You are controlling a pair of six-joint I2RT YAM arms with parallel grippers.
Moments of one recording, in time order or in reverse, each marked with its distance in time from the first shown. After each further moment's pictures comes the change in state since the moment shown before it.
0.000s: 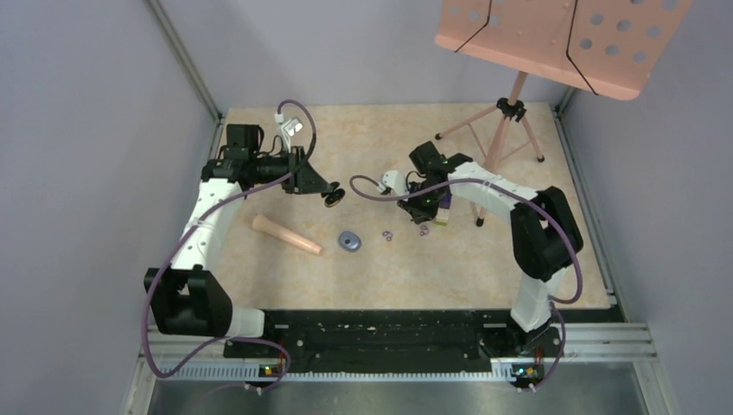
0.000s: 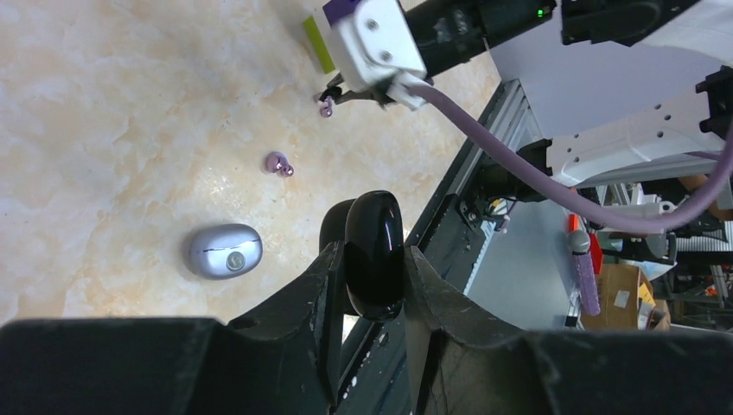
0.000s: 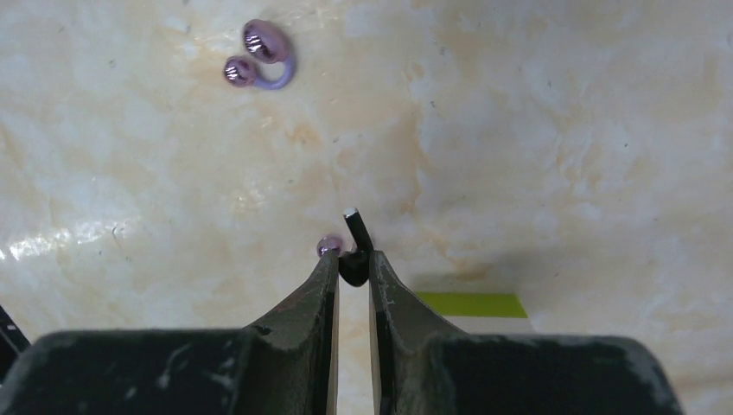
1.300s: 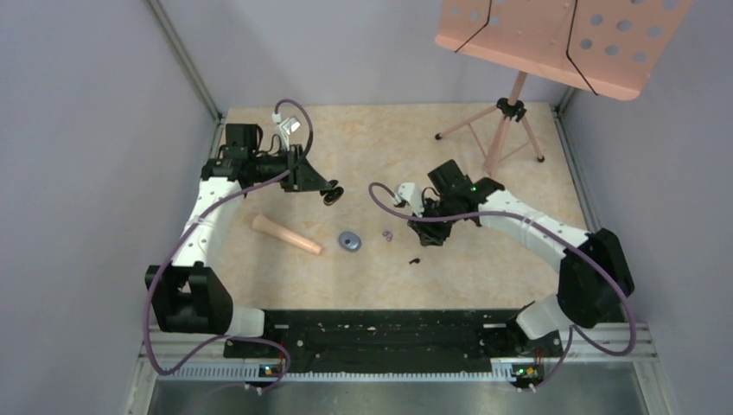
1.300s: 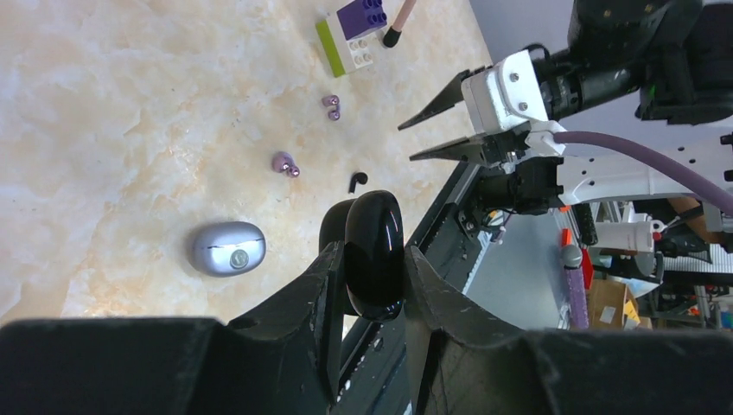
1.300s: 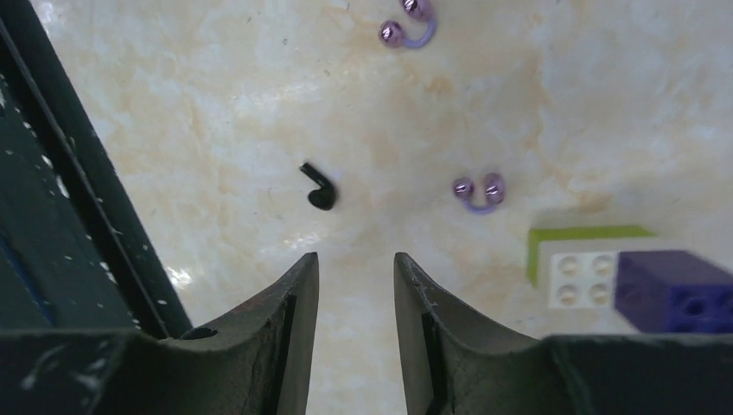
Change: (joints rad) left arm 0.013 0.006 0.000 0.014 -0.019 -0.044; right arm 0.044 -0.335 -0.212 -0.032 -0.074 0.045
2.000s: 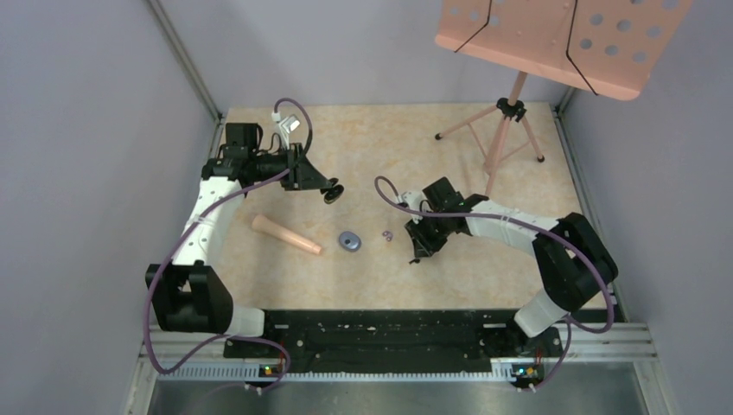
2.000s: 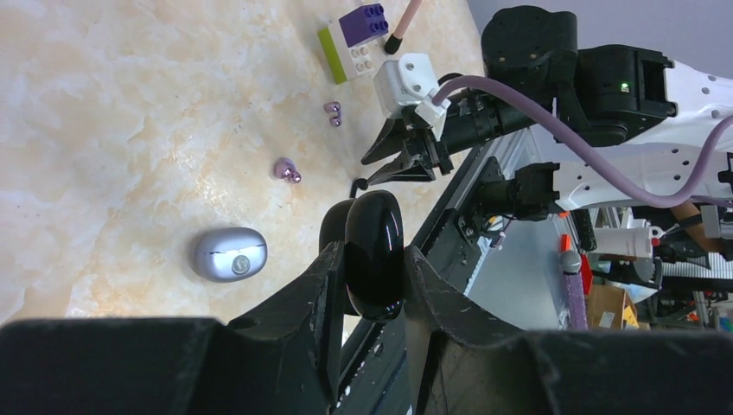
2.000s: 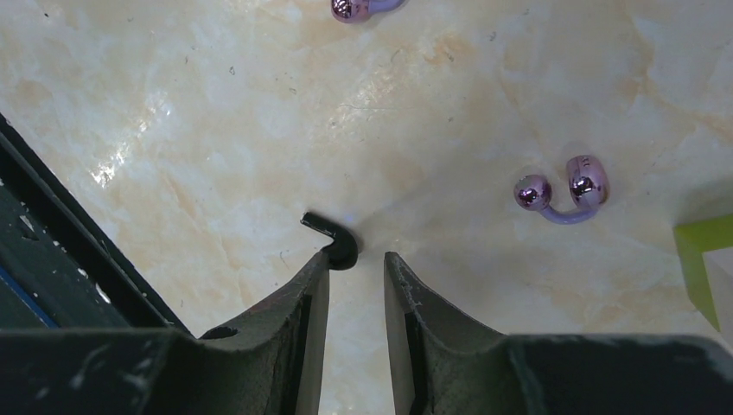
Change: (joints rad) left arm 0.000 0.012 0.000 0.029 -0.002 -0.027; right arm -0.001 0.053 -0.245 0.322 0.006 0.496
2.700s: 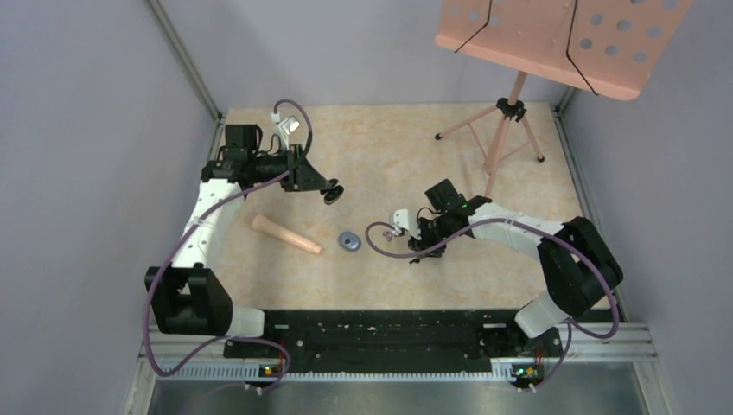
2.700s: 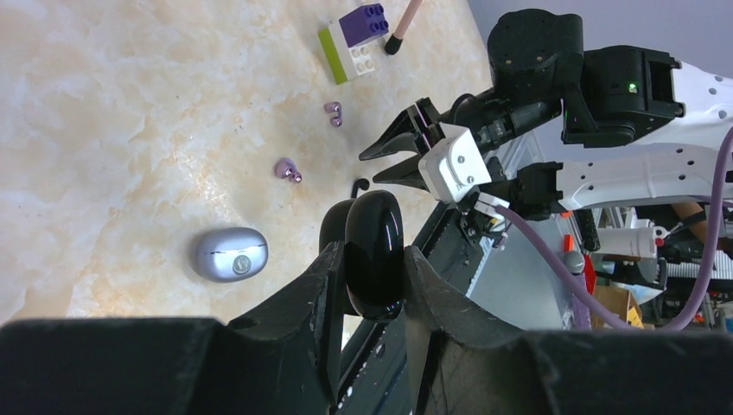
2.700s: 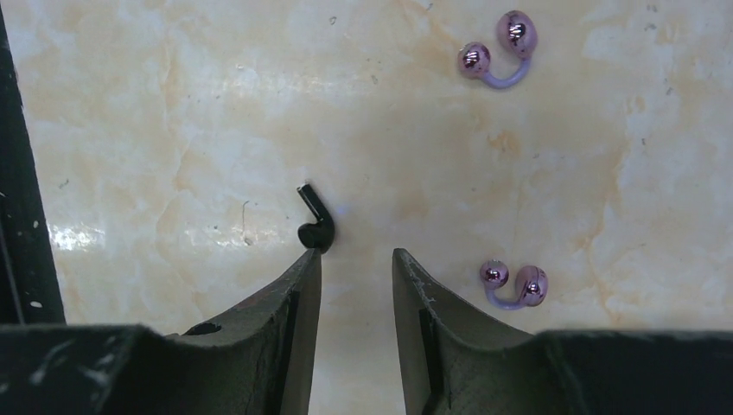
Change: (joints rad) left arm 0.000 -0.011 -0.013 0.013 -0.002 0.000; right arm 0.000 -0.023 -0.016 -0.023 -0.126 -0.685
